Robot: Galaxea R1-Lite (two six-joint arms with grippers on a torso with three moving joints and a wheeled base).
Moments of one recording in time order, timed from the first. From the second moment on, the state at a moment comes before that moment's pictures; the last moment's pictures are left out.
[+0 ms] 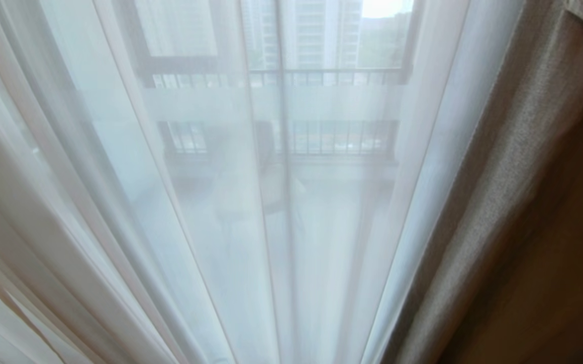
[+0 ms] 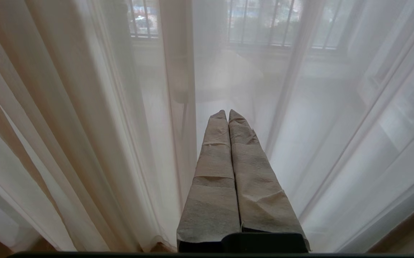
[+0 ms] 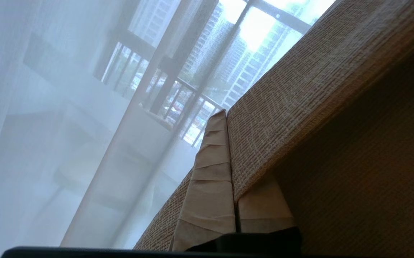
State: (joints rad) left arm 0.00 0.00 0.00 0.00 0.03 -0.05; right arm 0.38 1.23 -0.98 -0.59 0.11 -0.54
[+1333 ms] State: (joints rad) left arm 0.00 0.00 0.00 0.00 0.03 -0.05; right arm 0.65 1.54 -1.14 -0.80 -0.06 -0.57
